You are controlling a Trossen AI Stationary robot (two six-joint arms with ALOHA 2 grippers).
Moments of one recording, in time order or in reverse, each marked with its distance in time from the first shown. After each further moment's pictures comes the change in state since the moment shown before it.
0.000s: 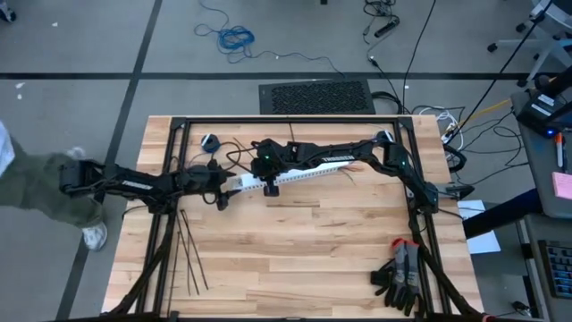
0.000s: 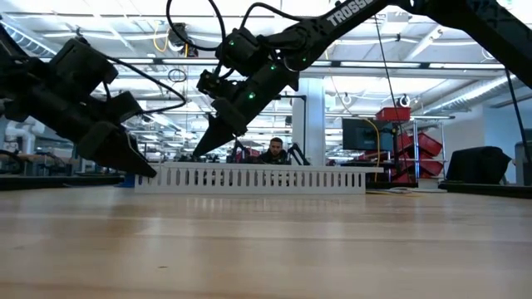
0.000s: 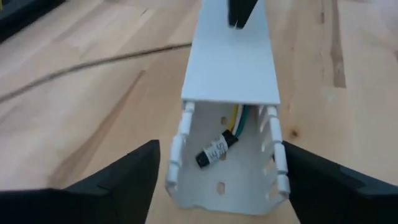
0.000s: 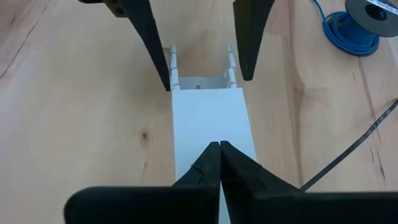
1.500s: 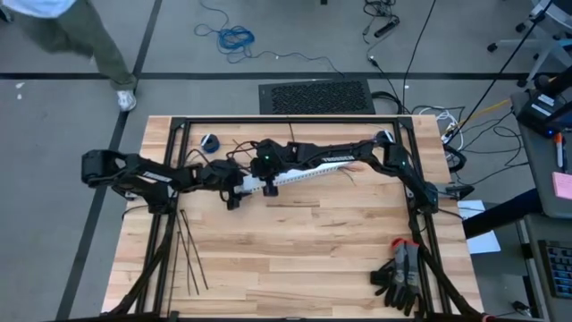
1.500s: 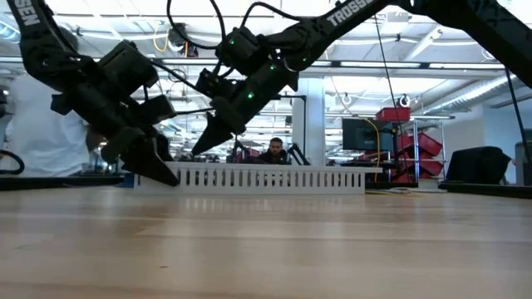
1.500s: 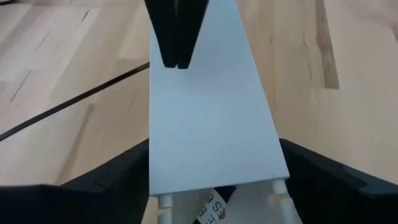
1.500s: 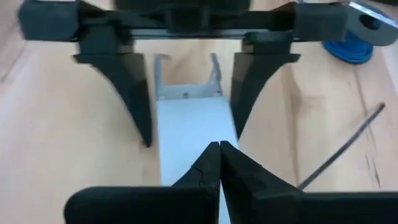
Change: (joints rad) left arm -0.001 0.269 0.239 -0.110 0.096 0.162; right arm 0.005 0.000 -0.002 0.020 0.006 -0.003
